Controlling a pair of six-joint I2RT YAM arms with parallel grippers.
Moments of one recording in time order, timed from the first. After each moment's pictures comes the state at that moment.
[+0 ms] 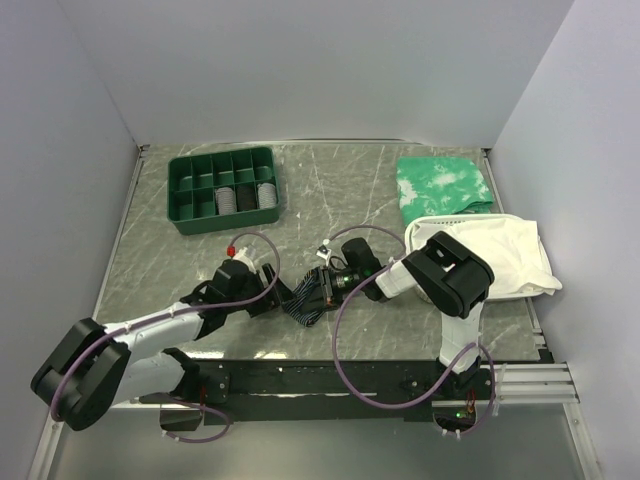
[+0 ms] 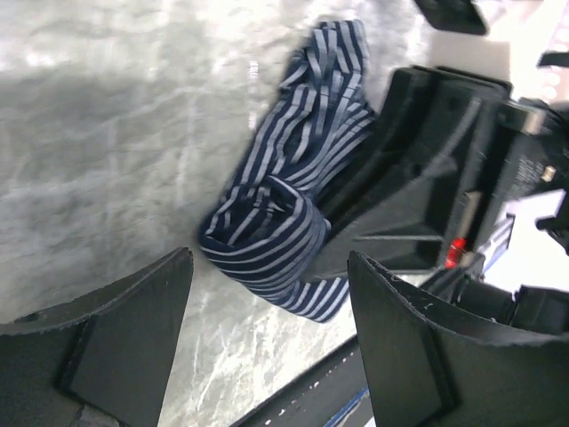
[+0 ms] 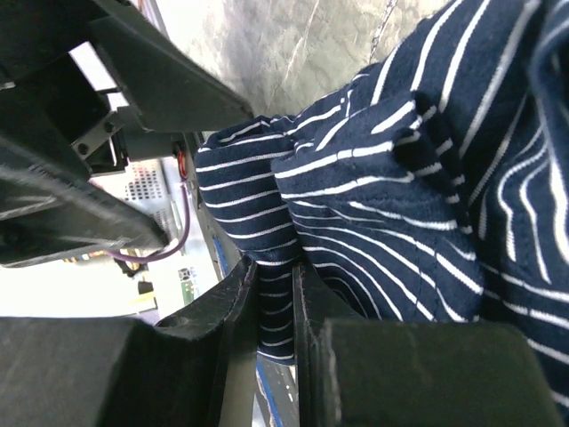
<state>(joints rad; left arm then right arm) -0.61 1.13 0.31 0.18 0.20 -0.95 0.67 1.92 0.67 0.57 -0.86 0.83</state>
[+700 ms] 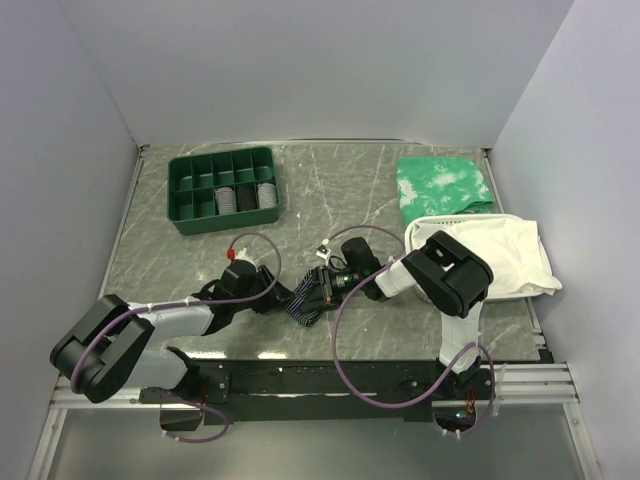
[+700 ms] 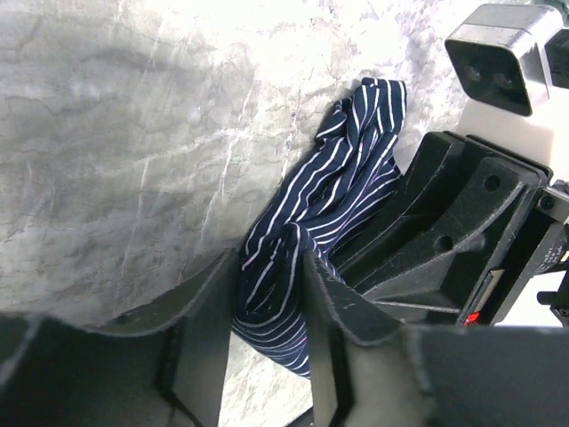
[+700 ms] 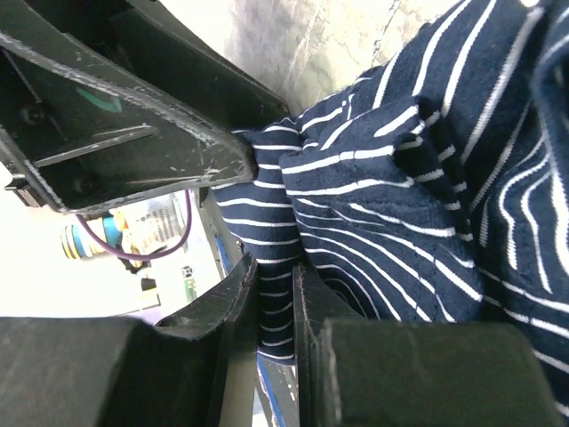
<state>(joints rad) -0.63 1.30 0.31 0.32 0.12 -1.10 0.66 1.93 0.68 0.56 -0.88 0.83</state>
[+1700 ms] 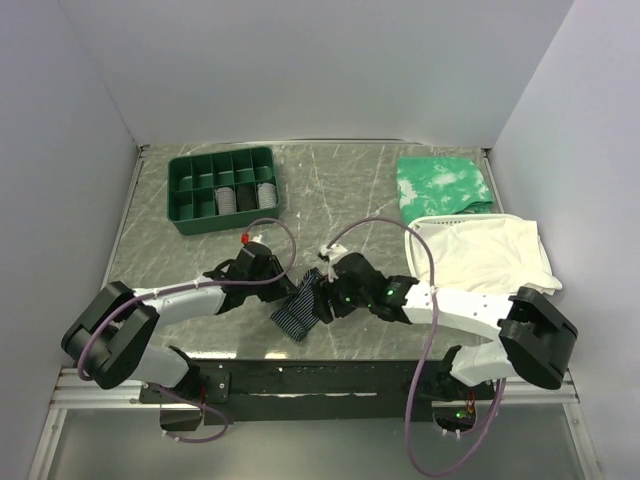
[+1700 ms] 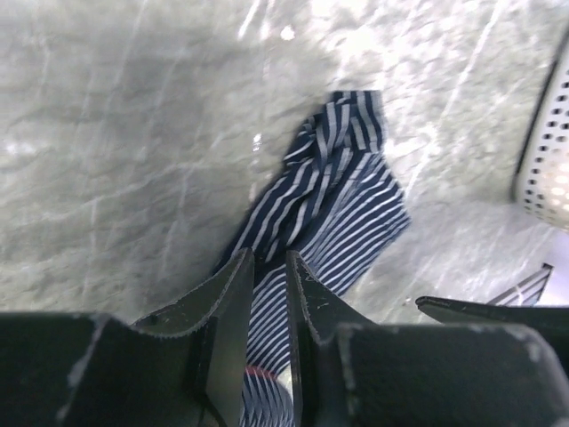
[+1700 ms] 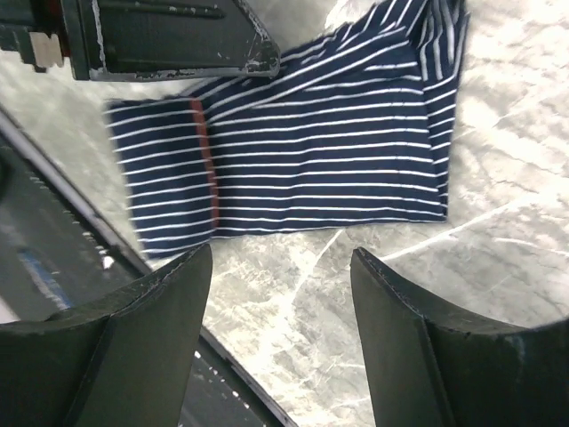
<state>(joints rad) -0.66 1.38 0.54 0.06 0.09 -0.98 0.93 1.31 0.67 -0.11 -0.07 0.42</state>
